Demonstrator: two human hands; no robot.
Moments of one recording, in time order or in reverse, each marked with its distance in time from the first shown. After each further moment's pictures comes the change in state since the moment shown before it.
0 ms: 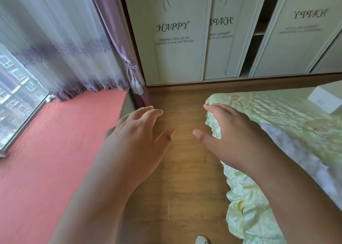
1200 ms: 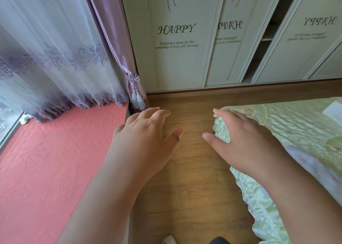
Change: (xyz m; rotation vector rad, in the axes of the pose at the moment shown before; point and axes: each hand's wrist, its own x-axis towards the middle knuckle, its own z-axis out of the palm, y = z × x) left_hand 0.284 -0.175 -0.020 0.023 -0.087 0.084; right_hand 0.275 -0.119 0.065 -0.092 0.019 0.155
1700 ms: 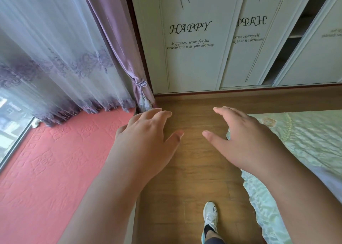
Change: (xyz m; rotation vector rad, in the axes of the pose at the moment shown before) left_hand 0.115 0.012 0.010 0.016 -0.019 -0.074; right_hand 0.134 0.027 -0.001 0.075 -0.060 -0.055
